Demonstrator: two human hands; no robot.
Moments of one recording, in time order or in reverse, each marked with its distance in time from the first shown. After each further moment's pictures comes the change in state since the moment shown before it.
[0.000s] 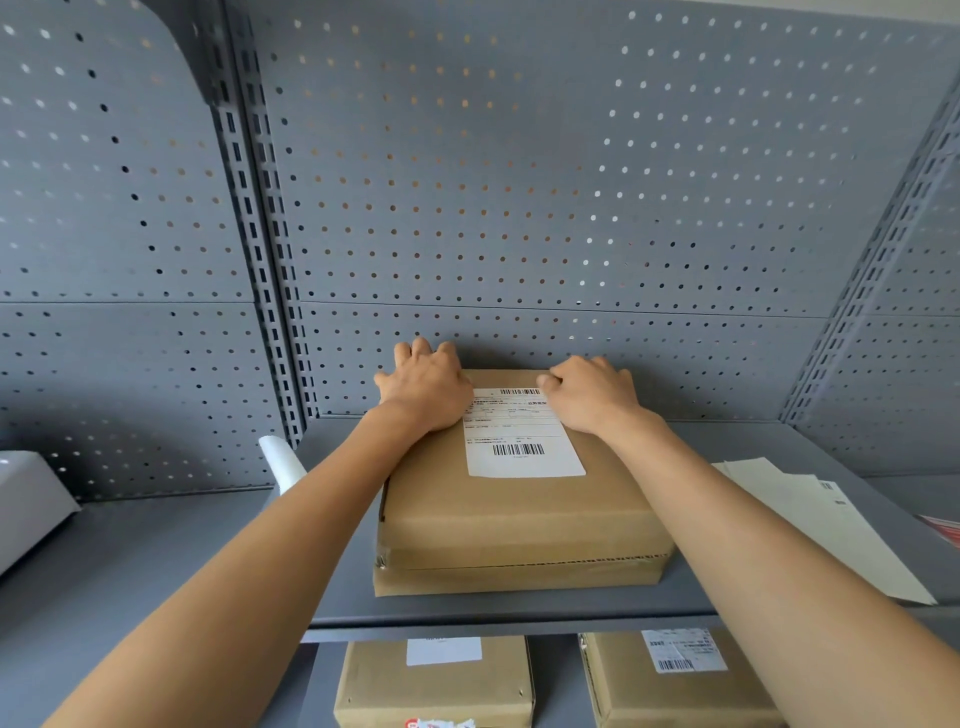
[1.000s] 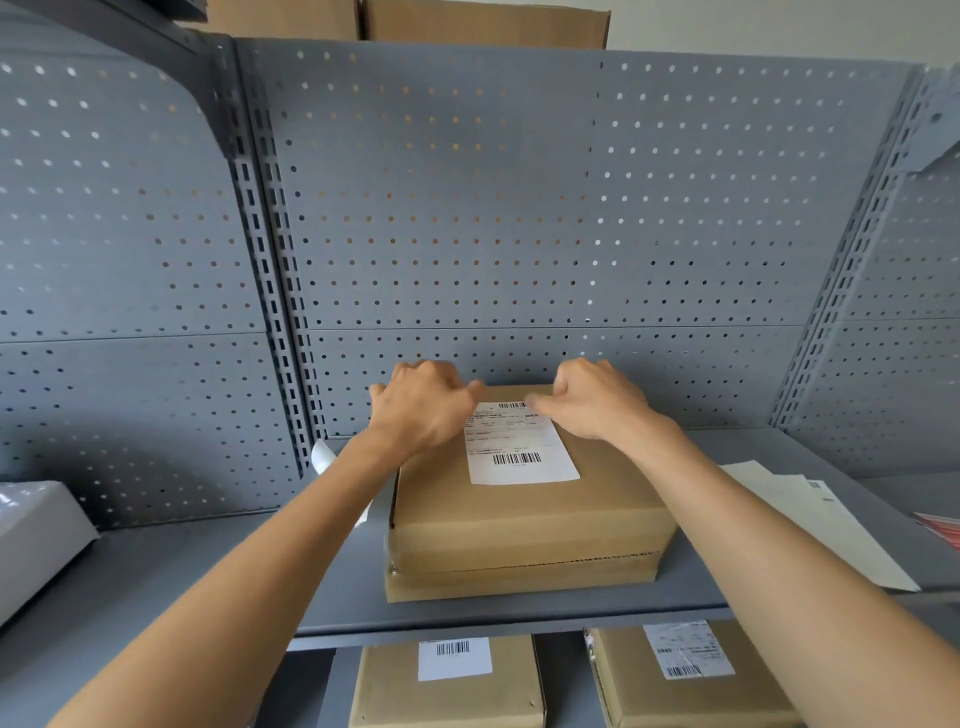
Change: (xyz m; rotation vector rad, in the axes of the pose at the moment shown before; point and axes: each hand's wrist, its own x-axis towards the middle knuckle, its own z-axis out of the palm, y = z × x) left_hand -0.041 0.004 -0.034 -0.208 0.084 0.039; right_hand -0.024 -0.006 -0.035 0.082 0.024 -0.023
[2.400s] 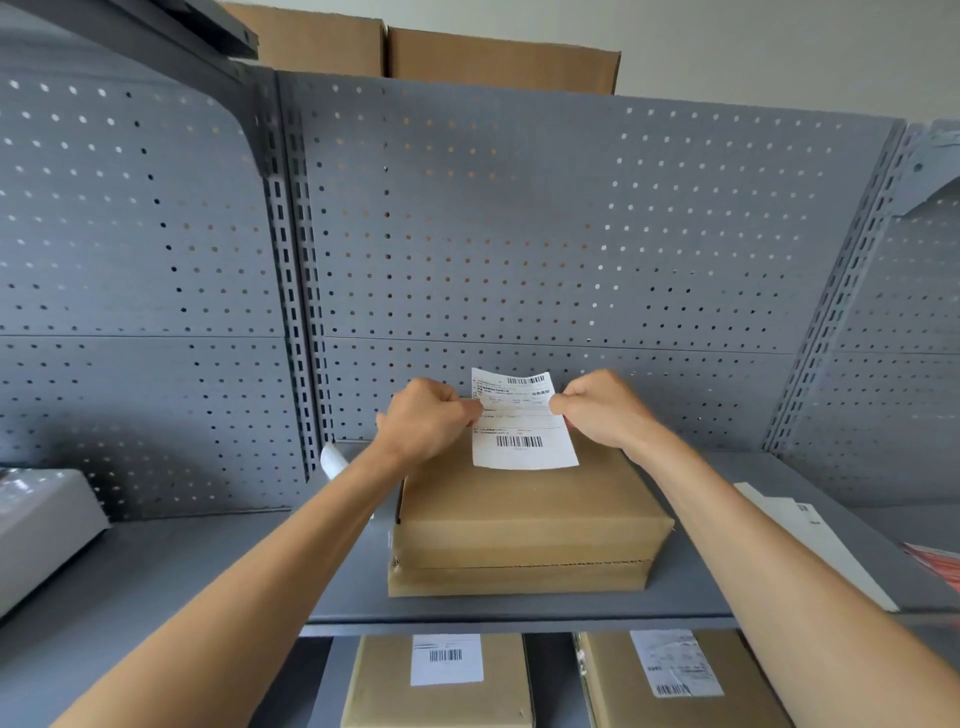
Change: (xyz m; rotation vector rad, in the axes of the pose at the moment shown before) left_hand -0.022 0.003 -0.009 -0.444 -0.059 -0.165; right_hand -0.020 -0.003 -0.022 0.398 -0.049 0.071
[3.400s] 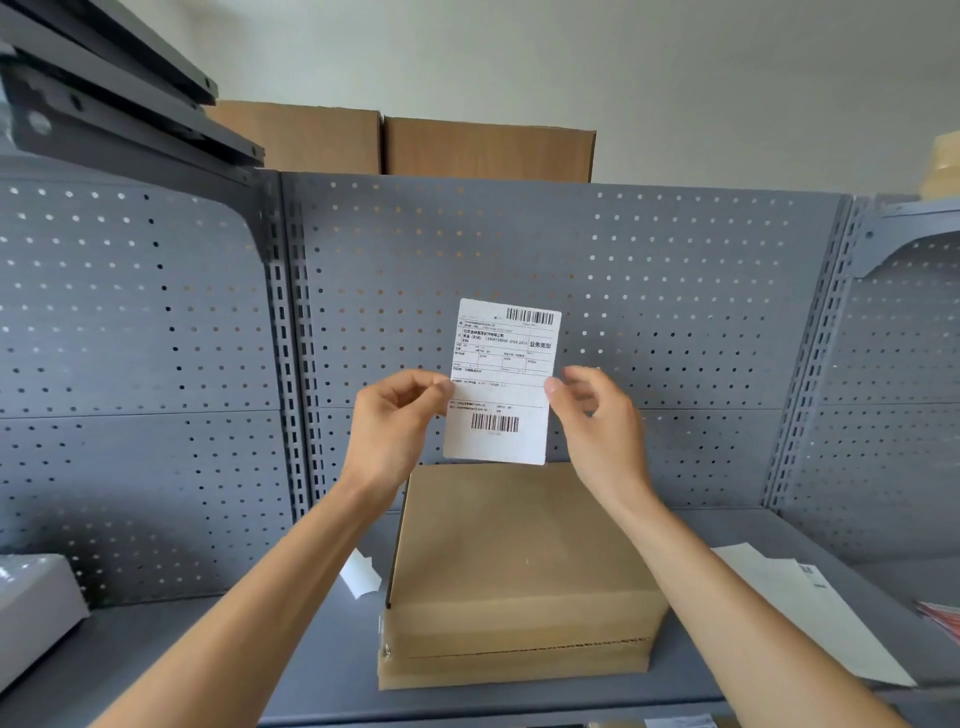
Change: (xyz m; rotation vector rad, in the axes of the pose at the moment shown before) left_hand -0.008 0.037 -0.038 -0.579 0.177 0.368; right_hand -0.007 -0.024 -0.007 0.453 0.524 -0.354
